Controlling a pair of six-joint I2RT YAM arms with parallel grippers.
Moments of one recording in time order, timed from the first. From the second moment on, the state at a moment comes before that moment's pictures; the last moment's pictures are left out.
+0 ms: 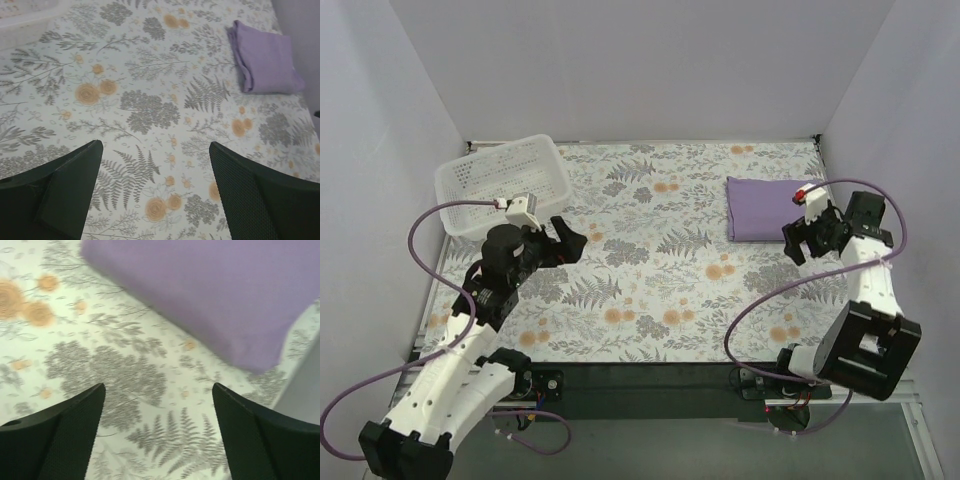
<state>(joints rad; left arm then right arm) -0.36 0.73 0.70 -0.31 0.07 -0.49 -0.36 1.32 0.97 -0.61 -0.52 -0.82</state>
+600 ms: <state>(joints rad) 0.00 0.63 0.59 -0.29 0.16 -0.35 -0.60 0.96 0.78 -0.35 -0.44 -0.29</state>
